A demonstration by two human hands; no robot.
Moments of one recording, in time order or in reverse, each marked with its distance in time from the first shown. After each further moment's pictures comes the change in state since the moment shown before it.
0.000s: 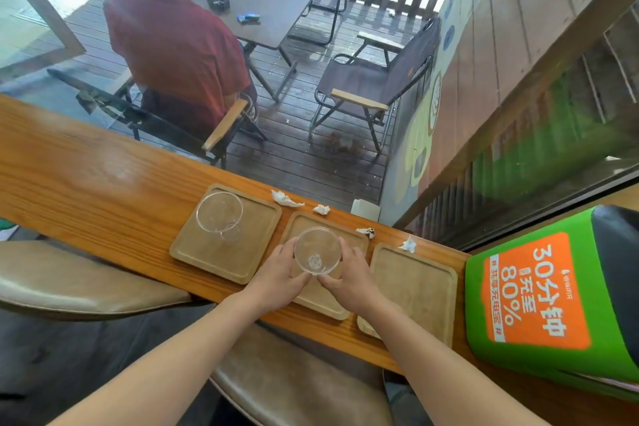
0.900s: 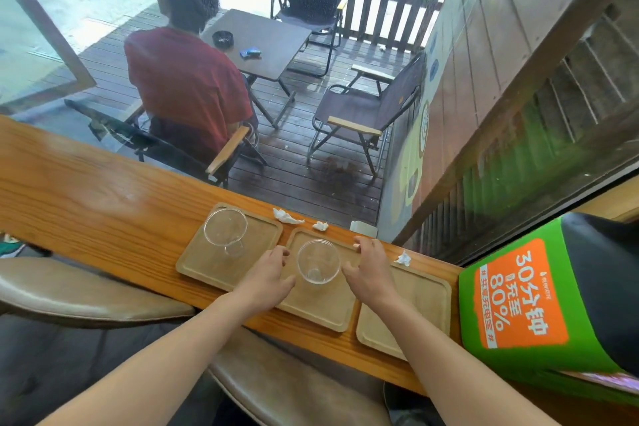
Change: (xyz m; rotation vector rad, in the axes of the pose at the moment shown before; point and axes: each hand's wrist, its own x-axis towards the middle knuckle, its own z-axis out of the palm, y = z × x) left_hand -0.007 0.007 -0.029 0.184 0.047 -0.106; right_hand -0.007 -0.013 -0.036 -0.077 0.230 0.003
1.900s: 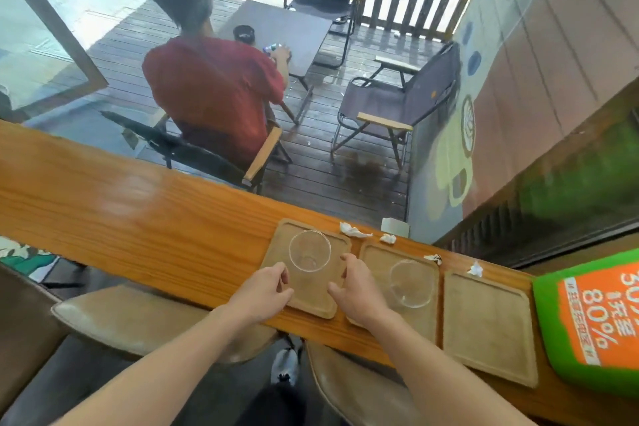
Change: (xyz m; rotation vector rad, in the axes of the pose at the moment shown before) left_hand 0.001 -0.127 -0.147 0.152 -0.173 -0.030; right_hand 0.009 -0.138 0.142 -0.018 -0.170 0.080
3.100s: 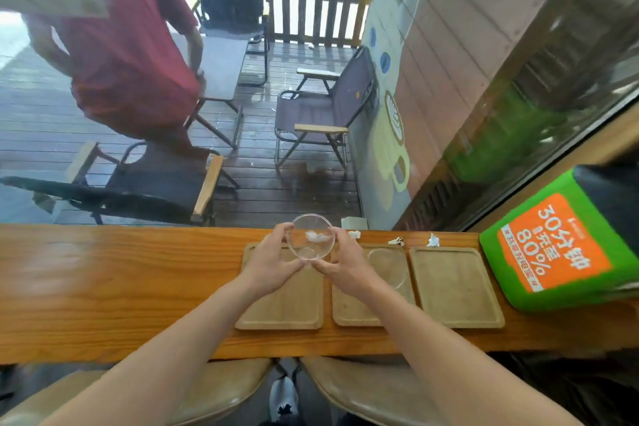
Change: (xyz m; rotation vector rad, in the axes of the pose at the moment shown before) left_hand 0.039 0.071 -0.042 -0.217 0.100 0.380; right_hand -0.004 -0.033 -0.042 0.293 0.241 -0.082
